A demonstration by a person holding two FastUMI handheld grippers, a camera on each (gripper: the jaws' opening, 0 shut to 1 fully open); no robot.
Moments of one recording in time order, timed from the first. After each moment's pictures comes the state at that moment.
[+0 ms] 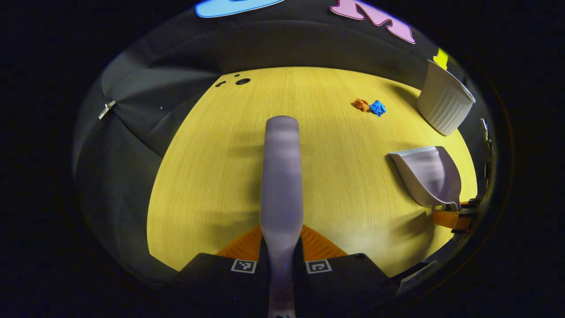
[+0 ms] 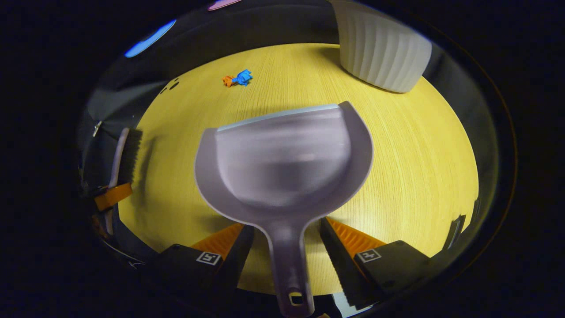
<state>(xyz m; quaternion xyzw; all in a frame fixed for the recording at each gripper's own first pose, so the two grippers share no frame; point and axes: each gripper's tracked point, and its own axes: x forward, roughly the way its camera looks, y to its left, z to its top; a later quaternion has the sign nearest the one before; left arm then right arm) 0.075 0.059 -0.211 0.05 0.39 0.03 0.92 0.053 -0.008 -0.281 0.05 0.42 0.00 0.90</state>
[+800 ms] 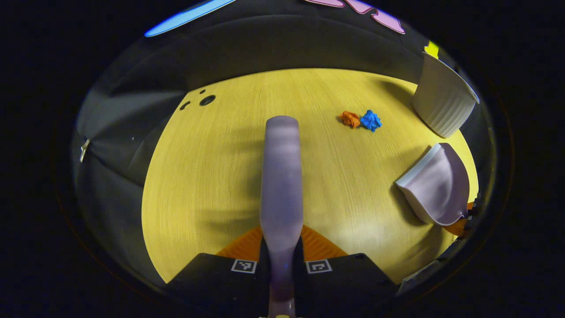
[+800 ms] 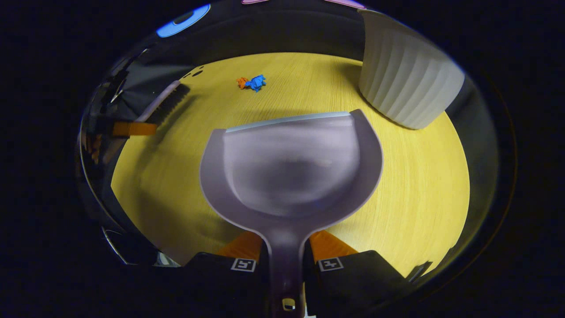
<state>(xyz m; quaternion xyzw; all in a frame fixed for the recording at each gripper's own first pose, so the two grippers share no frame) 0.197 0.008 -0.187 0.11 0.40 -0.03 0.91 0.073 -0.059 -0.260 -0.05 0.40 0.09 0.91</state>
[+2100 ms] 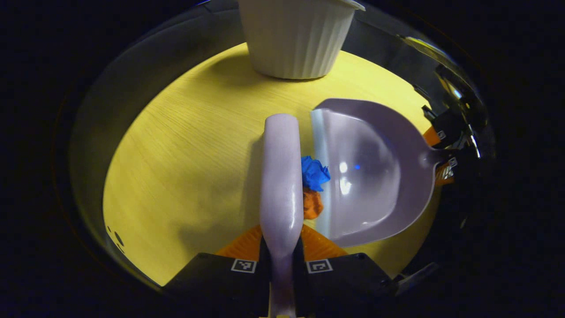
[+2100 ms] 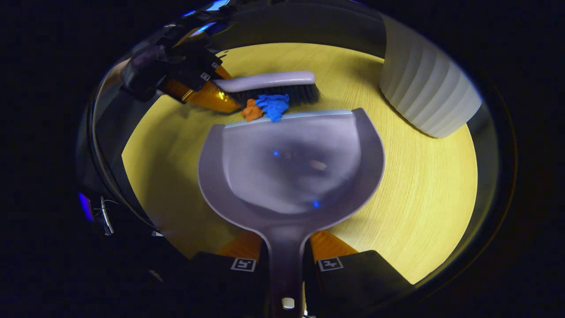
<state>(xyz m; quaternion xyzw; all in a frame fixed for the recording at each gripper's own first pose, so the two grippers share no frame) 0.198 -0.188 -0.217 0.36 0.43 -0.39 0.73 0.074 -0.080 -0.271 -0.08 0.43 0.17 0.88</state>
